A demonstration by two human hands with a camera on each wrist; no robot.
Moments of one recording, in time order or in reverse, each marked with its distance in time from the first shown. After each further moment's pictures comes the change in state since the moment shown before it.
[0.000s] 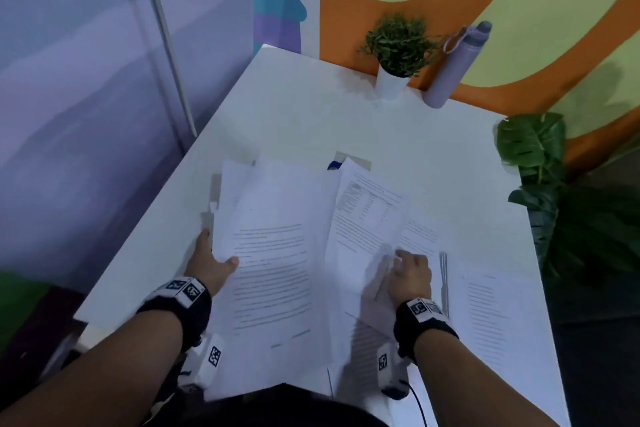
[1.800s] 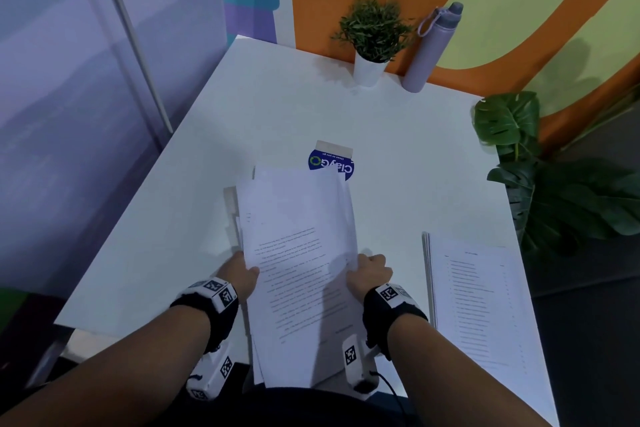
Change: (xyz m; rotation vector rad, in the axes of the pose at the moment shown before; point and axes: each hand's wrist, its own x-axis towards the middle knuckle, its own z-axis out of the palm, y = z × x) left_hand -0.022 0.014 0.068 0.423 -0.227 -0.071; right_hand -0.031 -0.029 0.017 -0.172 -0.338 0.097
